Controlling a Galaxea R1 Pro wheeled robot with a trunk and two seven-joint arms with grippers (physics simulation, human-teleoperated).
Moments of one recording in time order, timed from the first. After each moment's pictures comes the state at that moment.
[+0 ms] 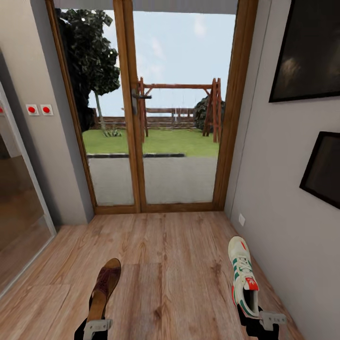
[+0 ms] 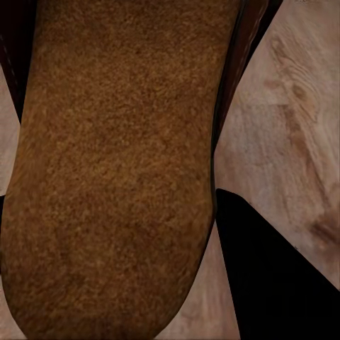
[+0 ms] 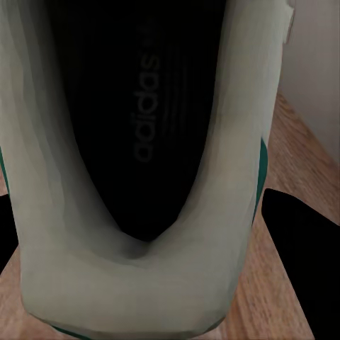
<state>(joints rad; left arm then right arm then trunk) -0.26 0.00 0.19 -0.32 -0.16 -0.57 0.02 -0.36 -0.11 -0.47 -0.16 0.20 -0.72 0.27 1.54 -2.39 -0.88</state>
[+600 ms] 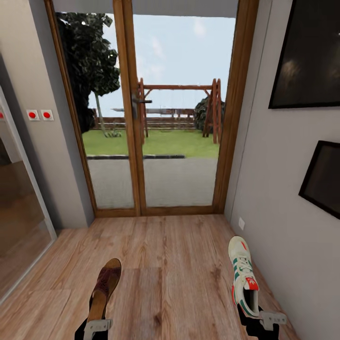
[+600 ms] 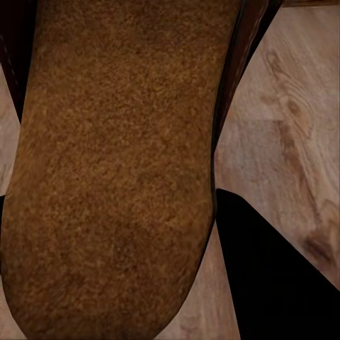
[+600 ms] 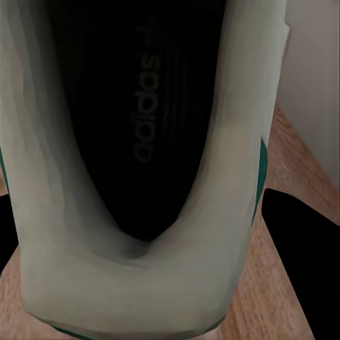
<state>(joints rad) -0.26 0.00 0.19 -0.32 -0.16 -0.57 0.02 -0.36 -0.11 -0.48 -0.16 0.20 -0.72 0.27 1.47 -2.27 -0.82</state>
